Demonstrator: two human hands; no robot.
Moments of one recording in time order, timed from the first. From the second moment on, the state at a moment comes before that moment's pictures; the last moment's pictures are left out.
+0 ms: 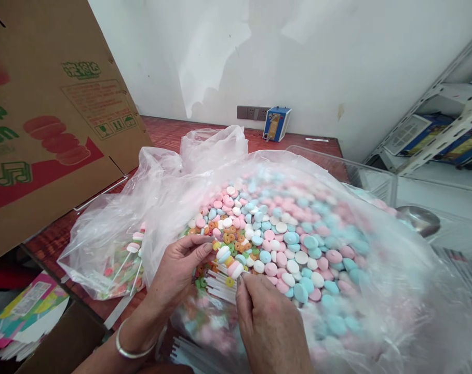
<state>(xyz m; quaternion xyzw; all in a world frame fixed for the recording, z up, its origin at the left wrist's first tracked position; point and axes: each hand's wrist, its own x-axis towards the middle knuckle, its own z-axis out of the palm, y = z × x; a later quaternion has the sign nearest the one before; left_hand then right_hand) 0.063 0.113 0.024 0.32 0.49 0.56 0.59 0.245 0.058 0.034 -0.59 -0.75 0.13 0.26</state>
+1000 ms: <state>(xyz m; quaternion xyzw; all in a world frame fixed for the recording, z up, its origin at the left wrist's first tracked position) 0.114 0.093 0.051 0.17 0.32 0.61 0.70 0.202 0.040 0.021 -0.63 -0.70 0.12 0.30</state>
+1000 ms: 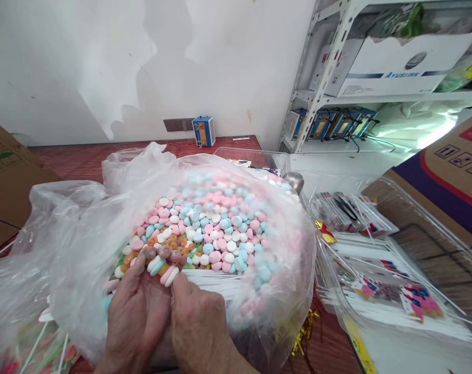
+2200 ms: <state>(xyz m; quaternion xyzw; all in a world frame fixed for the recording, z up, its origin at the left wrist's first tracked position) 0.102 0.154 0.044 0.67 0.43 0.30 0.52 0.286 0.103 0.027 -0.54 -0.42 0.51 0.52</state>
